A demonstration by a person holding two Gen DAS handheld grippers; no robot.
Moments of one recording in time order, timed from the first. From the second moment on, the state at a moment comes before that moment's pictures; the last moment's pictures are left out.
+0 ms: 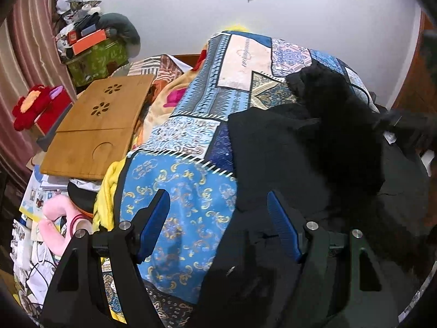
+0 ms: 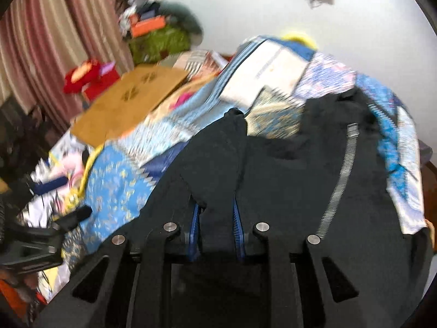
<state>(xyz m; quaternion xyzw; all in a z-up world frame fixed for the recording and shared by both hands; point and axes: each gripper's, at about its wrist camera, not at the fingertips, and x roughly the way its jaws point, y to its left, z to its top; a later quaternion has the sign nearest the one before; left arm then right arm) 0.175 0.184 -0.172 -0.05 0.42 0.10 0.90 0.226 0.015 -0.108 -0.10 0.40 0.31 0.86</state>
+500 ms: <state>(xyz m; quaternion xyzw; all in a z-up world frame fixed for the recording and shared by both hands) 0.197 0.119 -0.178 -0.02 0.44 0.06 0.90 0.228 -0.138 -0.073 0.01 0.37 0.21 0.91</state>
